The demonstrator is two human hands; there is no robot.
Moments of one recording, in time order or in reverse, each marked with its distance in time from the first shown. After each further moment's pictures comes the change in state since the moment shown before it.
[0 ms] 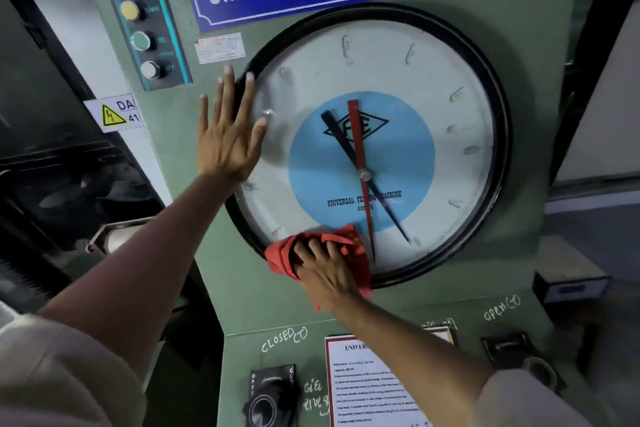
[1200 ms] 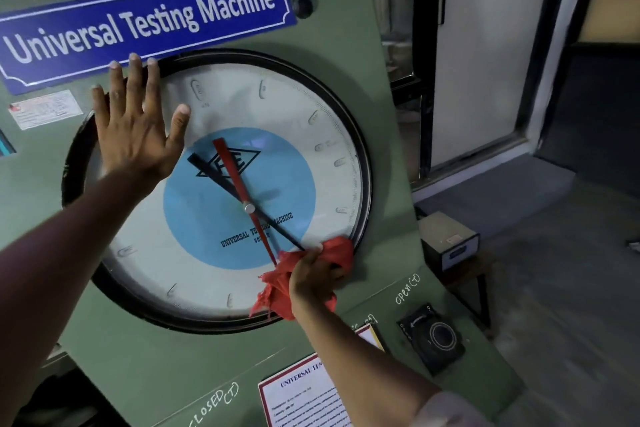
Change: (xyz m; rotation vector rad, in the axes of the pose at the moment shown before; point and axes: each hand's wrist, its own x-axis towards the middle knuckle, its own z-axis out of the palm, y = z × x) left_hand 0.091 0.090 0.008 -0.059 0.108 0.163; right_hand -0.024 0.099 -0.010 0.974 0.297 1.862
